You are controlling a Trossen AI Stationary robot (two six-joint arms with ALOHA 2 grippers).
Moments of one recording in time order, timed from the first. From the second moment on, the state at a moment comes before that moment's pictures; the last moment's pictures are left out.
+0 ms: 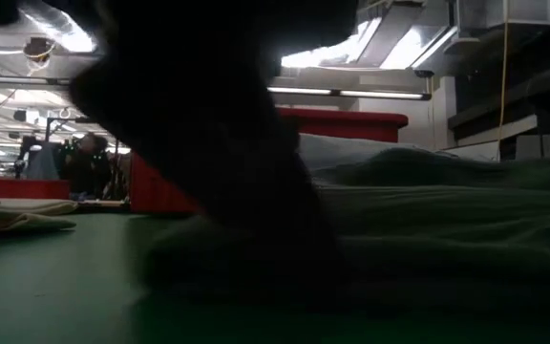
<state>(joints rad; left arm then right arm) -0.52 2.15 1.35 -0.11 -0.05 -0.45 0.84 1.82 1.13 -0.61 0.24 0.60</state>
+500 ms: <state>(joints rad) -0.54 1.98 1.34 -0.20 -0.04 -0.49 0.84 1.82 1.35 -0.90 0.22 0.57</state>
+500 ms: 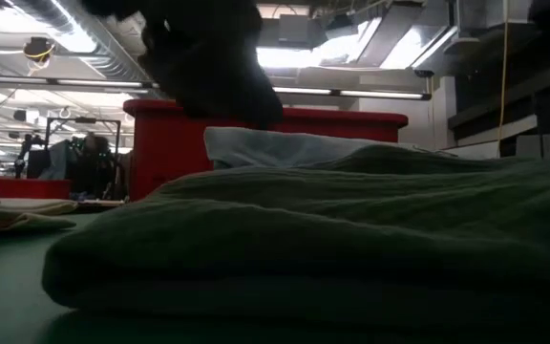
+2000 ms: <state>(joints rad) -0.50 1.81 1.33 -0.80 0.01 -0.82 0.94 1.71 1.49 -1.49 0.16 0.80</state>
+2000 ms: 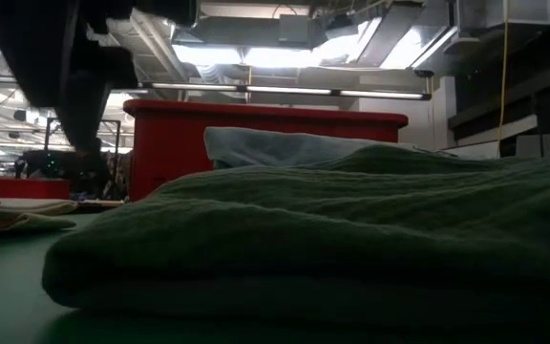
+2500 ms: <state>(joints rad) -0.46 1.81 1.11 -0.55 0.18 -0.80 1.20 1.45 0.94 -0.90 0.36 1.48</state>
